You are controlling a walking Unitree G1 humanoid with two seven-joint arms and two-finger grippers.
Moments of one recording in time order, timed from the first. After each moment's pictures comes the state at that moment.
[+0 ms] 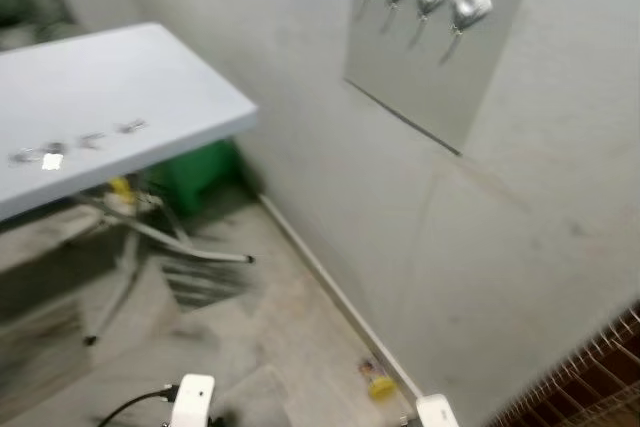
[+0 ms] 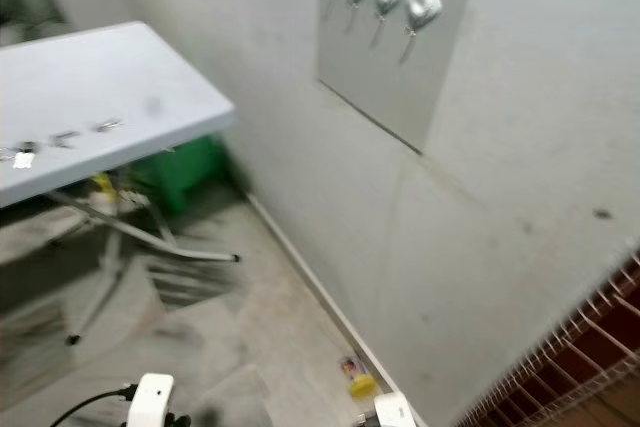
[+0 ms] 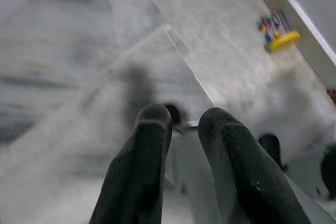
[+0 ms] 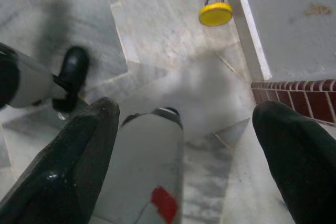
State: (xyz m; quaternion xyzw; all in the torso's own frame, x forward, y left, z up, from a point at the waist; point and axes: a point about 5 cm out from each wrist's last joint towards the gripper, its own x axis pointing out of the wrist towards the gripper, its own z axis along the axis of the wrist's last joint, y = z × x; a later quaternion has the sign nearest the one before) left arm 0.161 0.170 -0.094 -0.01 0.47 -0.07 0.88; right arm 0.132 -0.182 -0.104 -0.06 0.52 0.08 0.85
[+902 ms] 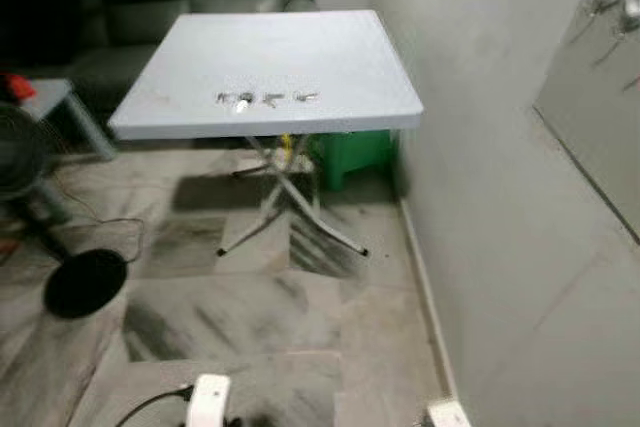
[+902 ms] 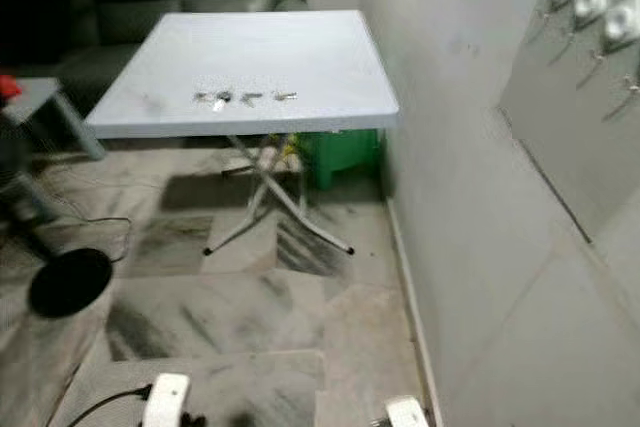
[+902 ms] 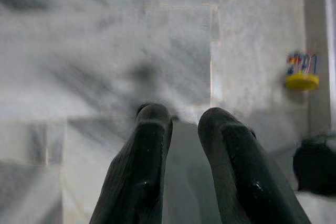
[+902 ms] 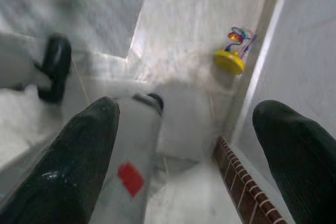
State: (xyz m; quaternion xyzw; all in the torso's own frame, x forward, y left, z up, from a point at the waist) left arm 0.151 0.168 -0.098 -0.02 0.48 -0.07 0.87; right arm 0.132 -0.188 -0.103 -0.05 0.52 0.08 0.85
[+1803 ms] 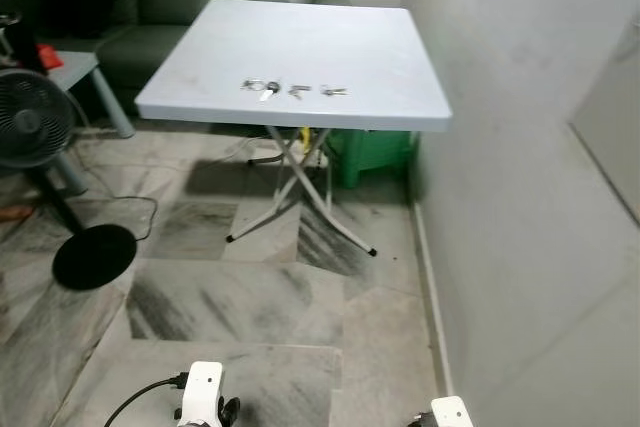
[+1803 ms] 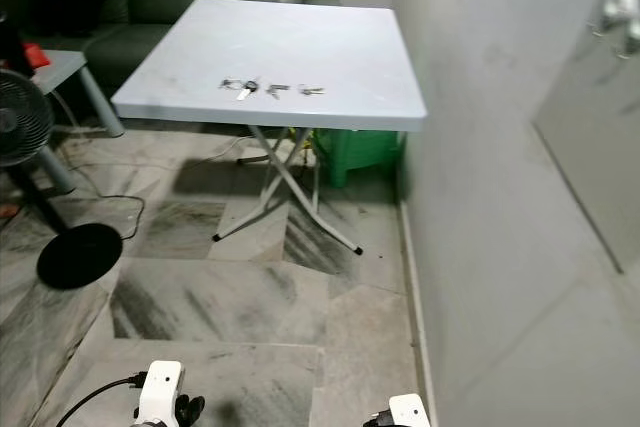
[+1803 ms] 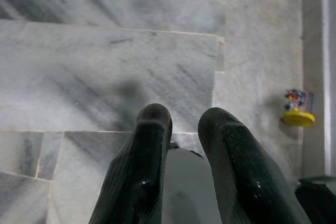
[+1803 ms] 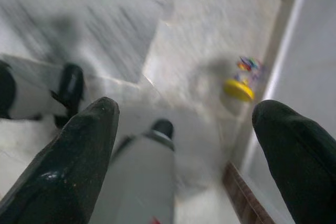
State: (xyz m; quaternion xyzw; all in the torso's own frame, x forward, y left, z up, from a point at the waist) left arm 0.173 0.178 -0.086 -0.05 0.43 -0.05 0.90; right arm 0.148 -0.178 -0.098 -0.03 0.48 0.08 0.87
